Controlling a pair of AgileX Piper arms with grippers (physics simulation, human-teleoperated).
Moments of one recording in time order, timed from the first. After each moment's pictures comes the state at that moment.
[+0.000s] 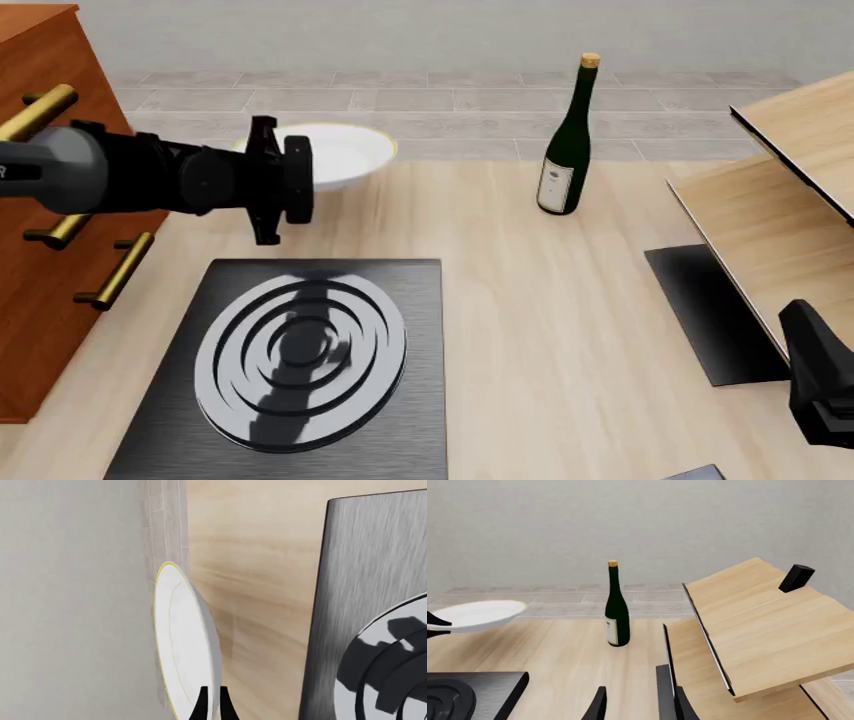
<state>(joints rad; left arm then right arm) -0.27 1.78 -1.08 0.00 1.43 0.01 0.01 0.00 0.00 0.02</state>
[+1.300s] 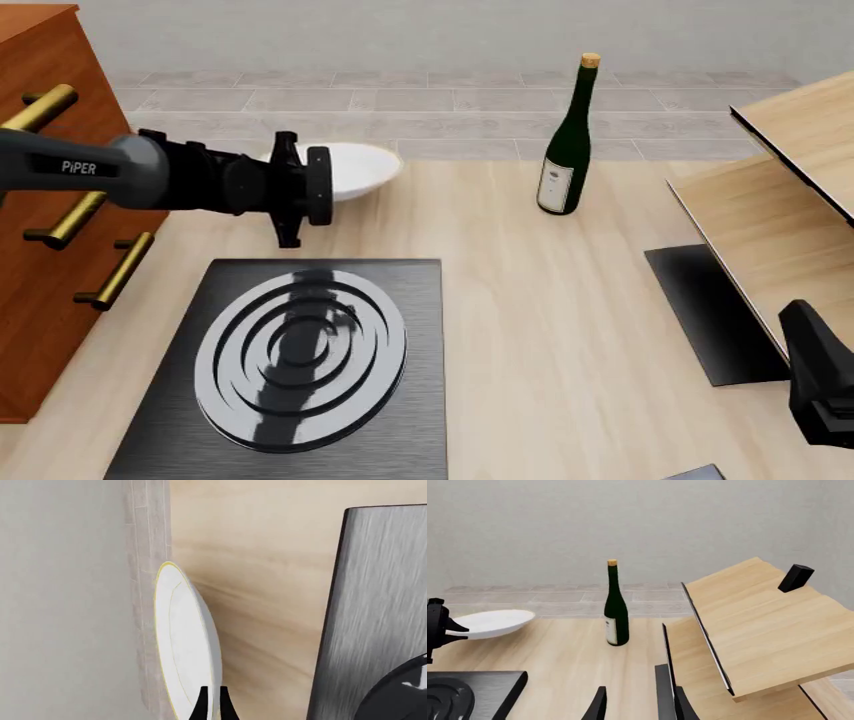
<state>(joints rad) -0.27 1.96 -1.22 0.01 1.39 0.01 0.01 0.00 0.00 0.02</state>
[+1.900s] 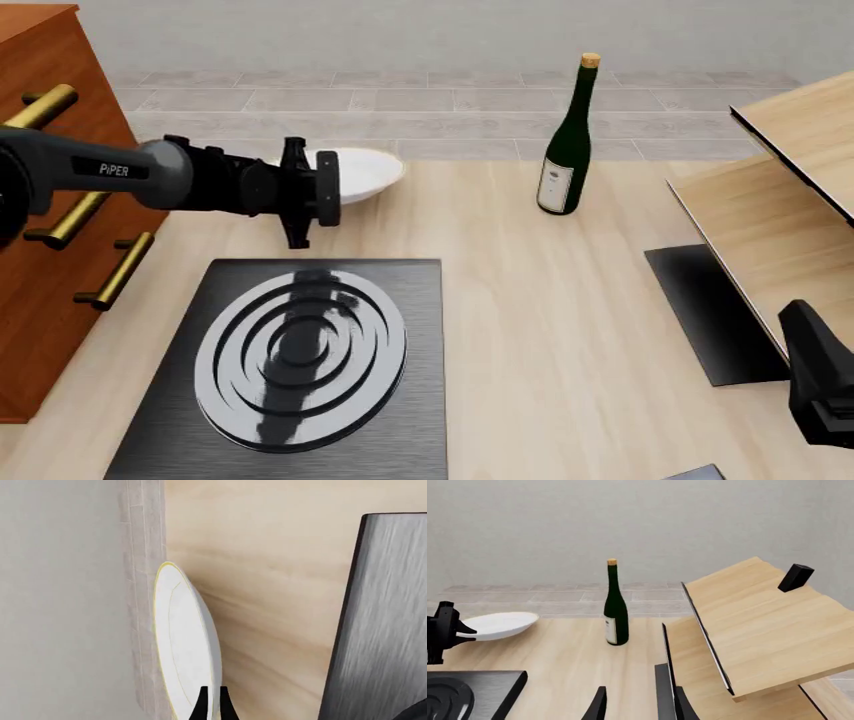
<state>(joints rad) -0.27 2.05 -1.29 0.01 1.38 0.01 0.01 0.00 0.00 0.02</state>
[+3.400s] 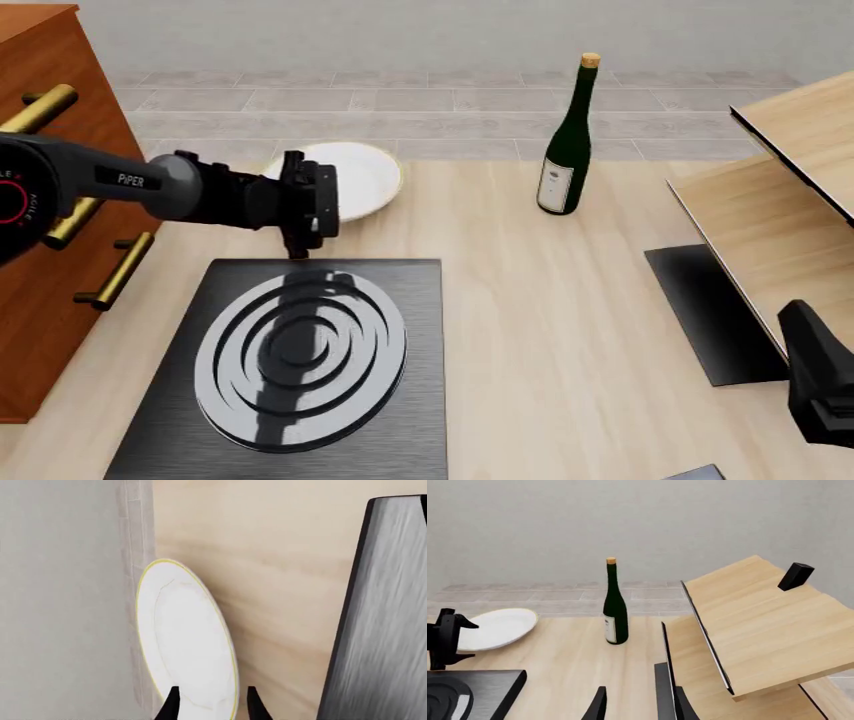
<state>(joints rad) -0.25 2.11 -1.29 -0.05 1.40 0.00 0.02 0.00 0.00 0.02</state>
